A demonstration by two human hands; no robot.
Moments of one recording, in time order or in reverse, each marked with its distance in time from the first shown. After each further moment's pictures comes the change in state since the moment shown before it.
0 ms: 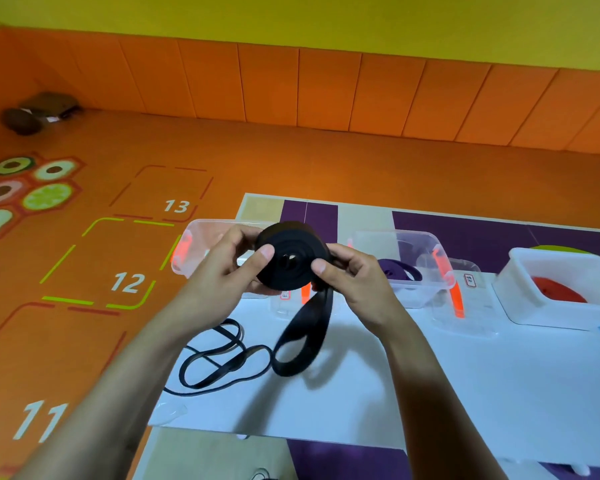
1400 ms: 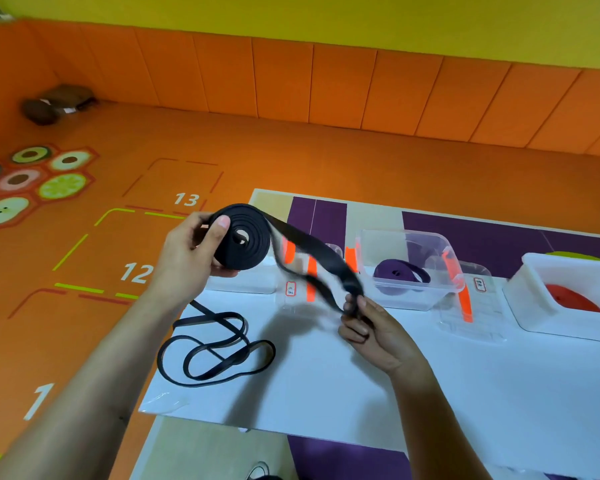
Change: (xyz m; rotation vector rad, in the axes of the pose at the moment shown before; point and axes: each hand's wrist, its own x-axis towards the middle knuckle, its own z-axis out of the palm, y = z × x) left_hand 0.015 -0.025 -0.041 0.109 0.410 -0.092; right_hand -0.029 0.109 -0.038 0.824 0.024 0.420
